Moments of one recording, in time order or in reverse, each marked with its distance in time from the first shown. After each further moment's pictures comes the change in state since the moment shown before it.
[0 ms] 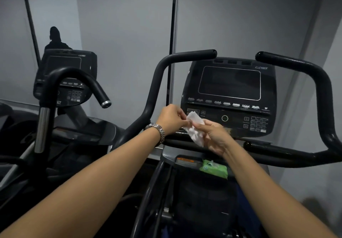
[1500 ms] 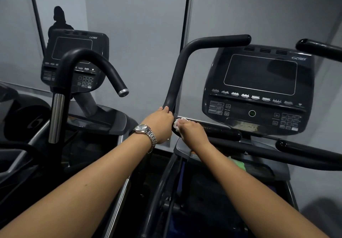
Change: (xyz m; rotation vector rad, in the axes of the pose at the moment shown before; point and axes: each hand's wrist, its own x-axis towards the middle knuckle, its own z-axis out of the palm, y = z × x) left_hand -0.032 -0.085 -0.060 0.761 -0.164 0.072; right_hand 0.109 0.108 0.074 -1.761 0.042 -0.668
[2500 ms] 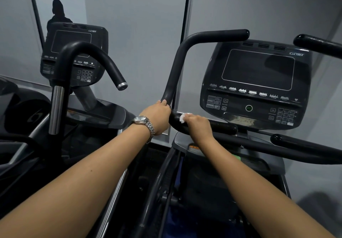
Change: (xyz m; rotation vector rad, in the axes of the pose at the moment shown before) left_hand 0.002 0.000 0.003 0.002 0.026 -0.014; right_hand -0.018 0.013 -0.015 -0.032 0.054 0.050
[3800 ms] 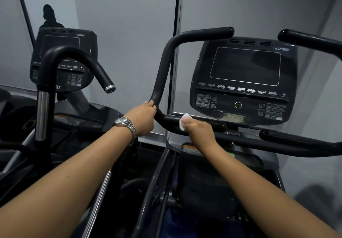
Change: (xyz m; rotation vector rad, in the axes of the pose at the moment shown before) left_hand 0.001 0.002 -0.001 0.042 -0.068 -0.024; right_hand -0.034 0.034 -0.009 -0.006 0.009 -0.015
